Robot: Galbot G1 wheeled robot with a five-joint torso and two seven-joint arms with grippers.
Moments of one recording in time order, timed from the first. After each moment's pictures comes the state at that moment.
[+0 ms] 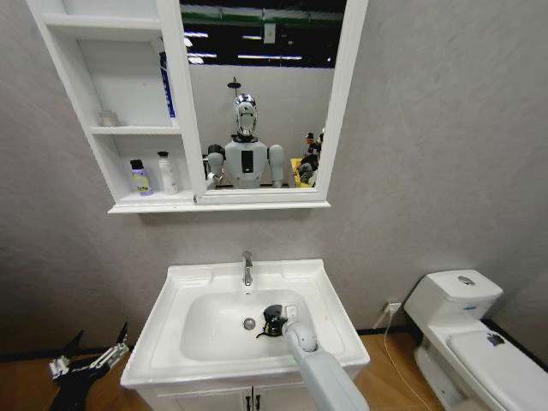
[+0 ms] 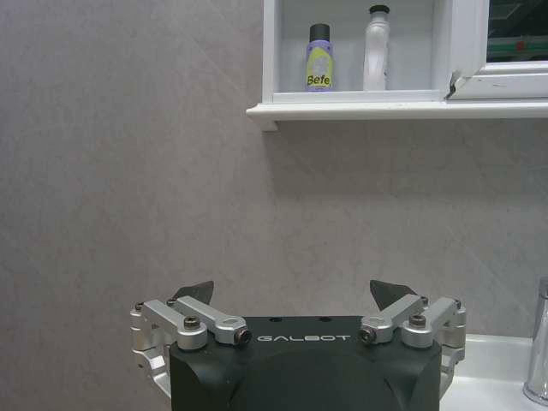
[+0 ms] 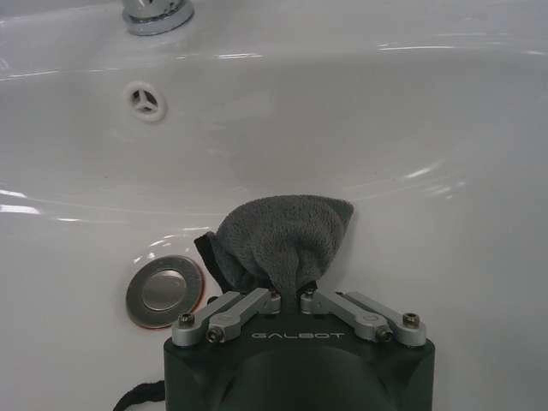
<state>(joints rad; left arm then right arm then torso) 1.79 -1.46 -1.05 -2.25 -0.46 -0.06 0.13 -0.75 1.51 0.11 1.18 0.43 -0.58 0.15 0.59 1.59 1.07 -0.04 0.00</state>
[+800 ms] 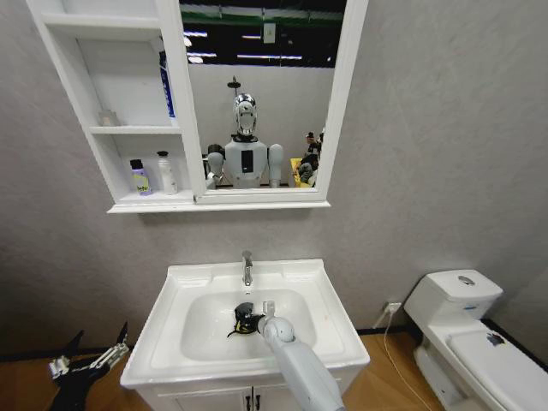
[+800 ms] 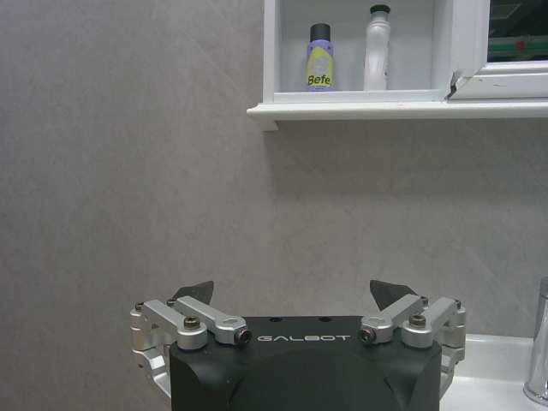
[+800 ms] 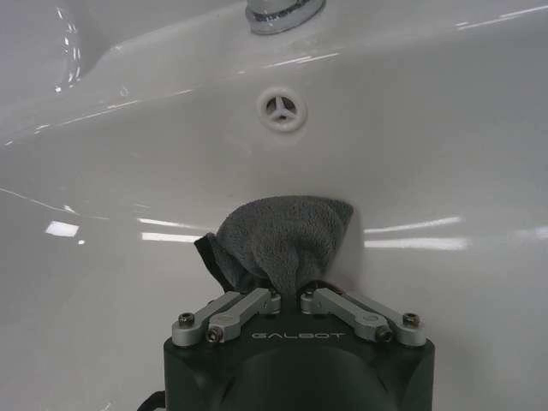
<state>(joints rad) 1.79 -1.46 -1.05 -2.25 -0.46 -0.06 0.13 -0.65 1.61 0.08 0.99 0.50 -0.51 0.04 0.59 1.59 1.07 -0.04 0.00</state>
